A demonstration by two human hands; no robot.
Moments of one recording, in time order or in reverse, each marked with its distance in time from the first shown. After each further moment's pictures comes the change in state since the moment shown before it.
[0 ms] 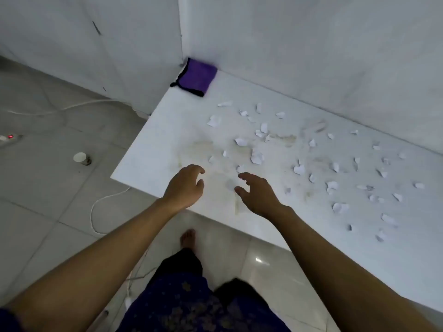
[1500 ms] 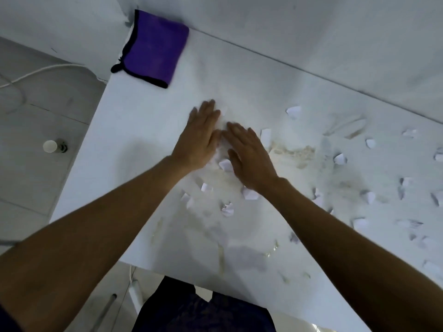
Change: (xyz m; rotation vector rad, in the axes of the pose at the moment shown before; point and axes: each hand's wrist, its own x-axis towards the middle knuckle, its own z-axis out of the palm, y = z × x) left_hand 0.301 0.014 0.049 0.199 0.026 0.284; right_hand 0.257 0.073 -0.037 -0.142 0.179 -0.422
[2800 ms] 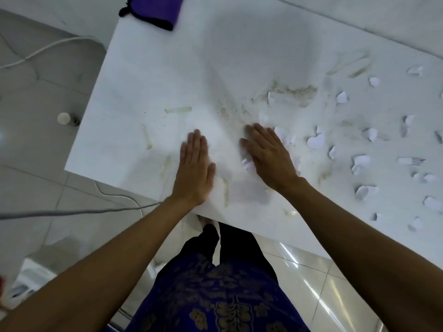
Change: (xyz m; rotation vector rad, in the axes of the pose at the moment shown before) left_hand -0.218 0.068 0.061 0.041 0.001 -0.192; right_hand -0.160 -0.007 0.023 -0.198 -0.011 -0.061
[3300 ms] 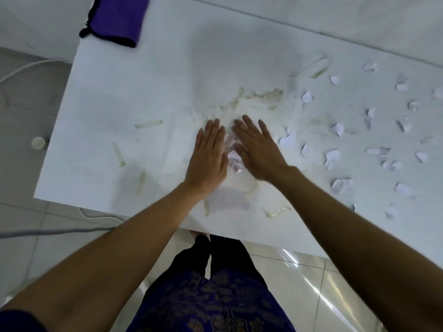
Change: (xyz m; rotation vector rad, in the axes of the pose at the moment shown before) left_hand 0.069 0.067 0.015 0.010 0.015 0.233; right_hand 0.008 0.025 -0.037 -0.018 -0.133 0.158
